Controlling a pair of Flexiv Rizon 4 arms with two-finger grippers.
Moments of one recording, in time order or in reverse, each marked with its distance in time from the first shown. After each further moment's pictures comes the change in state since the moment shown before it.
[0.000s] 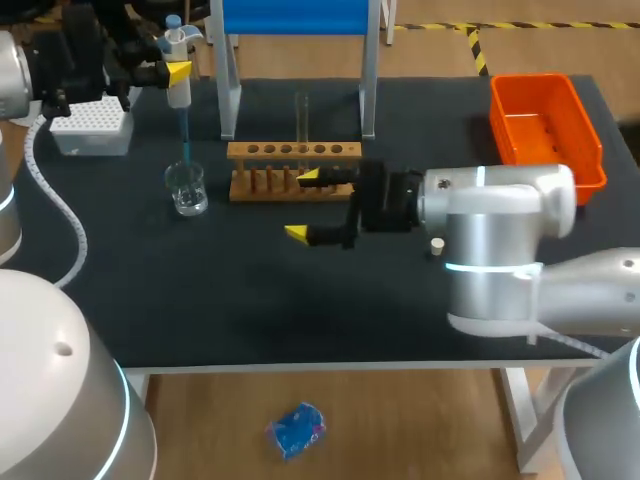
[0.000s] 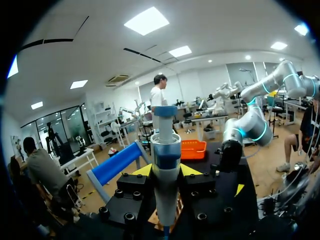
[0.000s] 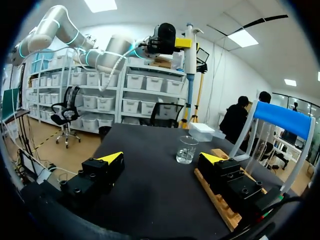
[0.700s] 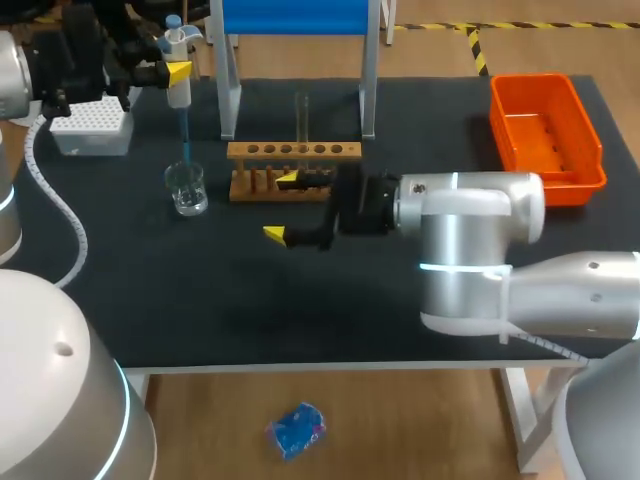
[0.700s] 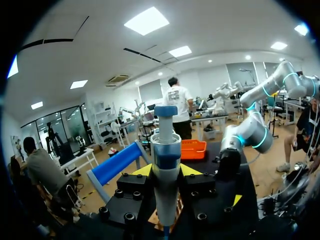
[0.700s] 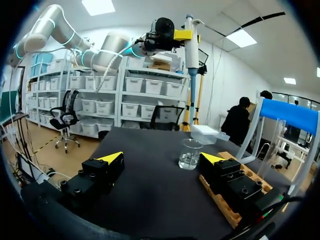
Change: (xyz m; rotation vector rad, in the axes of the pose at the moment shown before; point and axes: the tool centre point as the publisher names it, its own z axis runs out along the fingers) left arm 0.000 0.000 0.000 0.000 0.000 0.000; right arm 0.001 -0.006 0.035 -0.043 0.010 0.025
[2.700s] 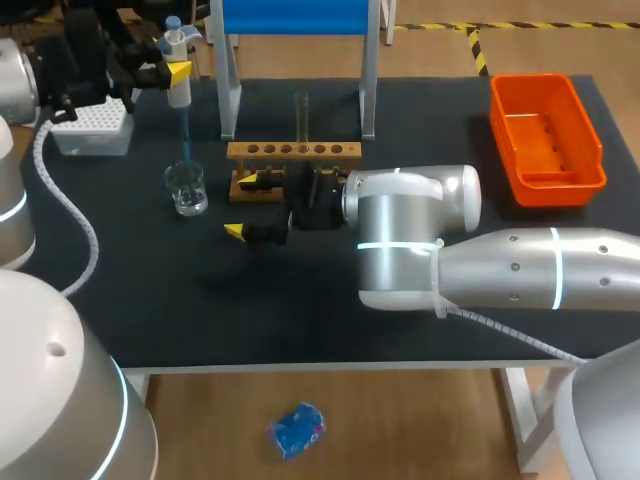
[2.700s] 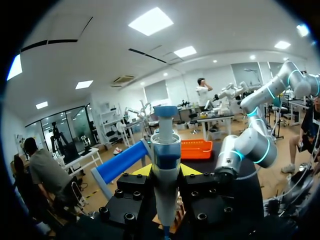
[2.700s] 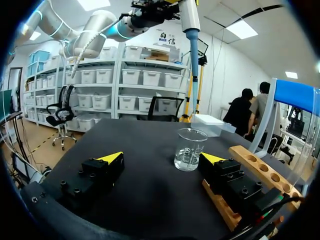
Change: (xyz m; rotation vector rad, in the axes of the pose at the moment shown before) left arm -0.010 0.009 0.004 0.008 -0.054 -0.005; right arm -0.027 -0.034 0.079 0.059 -0.001 0.015
